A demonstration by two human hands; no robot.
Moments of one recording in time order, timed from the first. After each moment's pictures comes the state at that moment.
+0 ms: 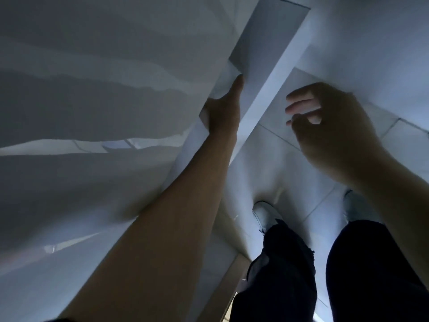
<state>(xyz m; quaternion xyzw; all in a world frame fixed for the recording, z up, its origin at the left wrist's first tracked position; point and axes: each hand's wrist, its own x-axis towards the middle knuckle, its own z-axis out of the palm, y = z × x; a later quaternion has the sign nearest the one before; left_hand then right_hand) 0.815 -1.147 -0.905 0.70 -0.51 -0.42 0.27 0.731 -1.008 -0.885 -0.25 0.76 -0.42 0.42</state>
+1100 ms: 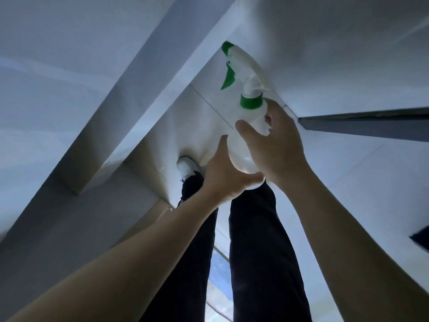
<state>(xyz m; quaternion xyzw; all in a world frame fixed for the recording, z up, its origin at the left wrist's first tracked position) 0.840 -0.920 -0.873 0.55 -0.60 -0.57 -0.07 0.713 -0.908 -0.792 -0.20 0.79 -0.35 0.47</state>
